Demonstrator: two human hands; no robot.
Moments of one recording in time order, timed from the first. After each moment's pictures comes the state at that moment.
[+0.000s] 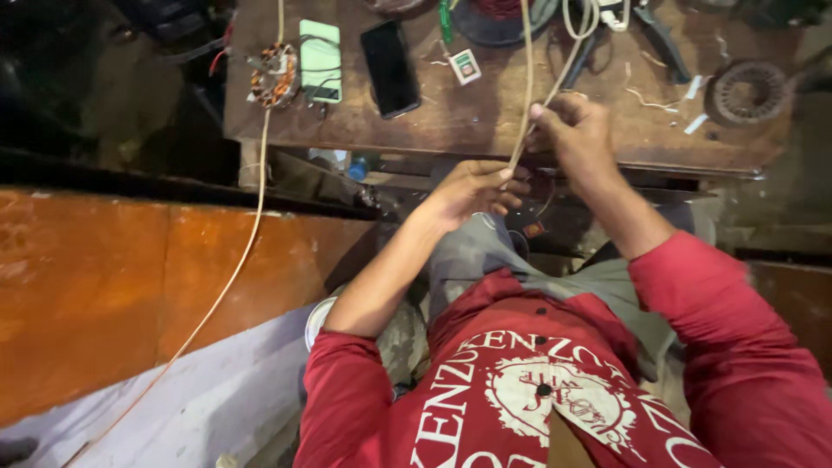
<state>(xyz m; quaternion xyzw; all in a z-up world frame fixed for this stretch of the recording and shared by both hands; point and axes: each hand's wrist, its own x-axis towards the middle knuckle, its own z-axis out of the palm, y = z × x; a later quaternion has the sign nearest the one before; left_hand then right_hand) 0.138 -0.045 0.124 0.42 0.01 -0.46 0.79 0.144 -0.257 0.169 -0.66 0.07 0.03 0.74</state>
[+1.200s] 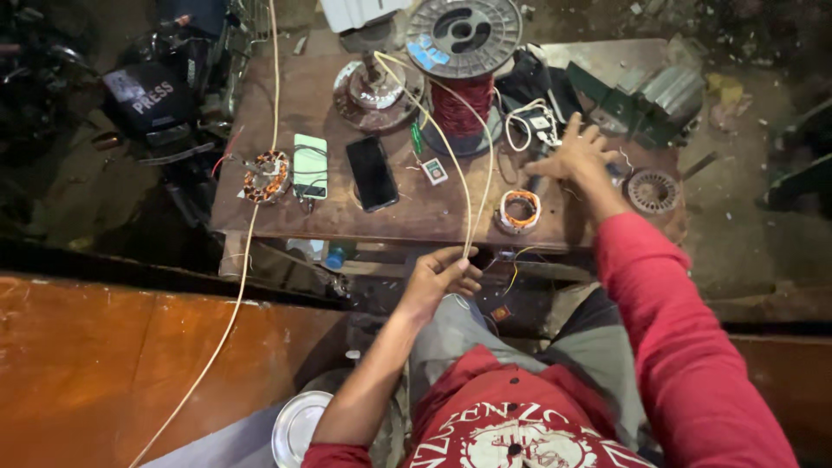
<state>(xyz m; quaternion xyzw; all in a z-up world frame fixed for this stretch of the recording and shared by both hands) 0.108 -0.030 0.120 0.50 -0.05 -0.29 0.82 0.282 -0.355 0.165 -0.95 0.24 0.15 0.12</state>
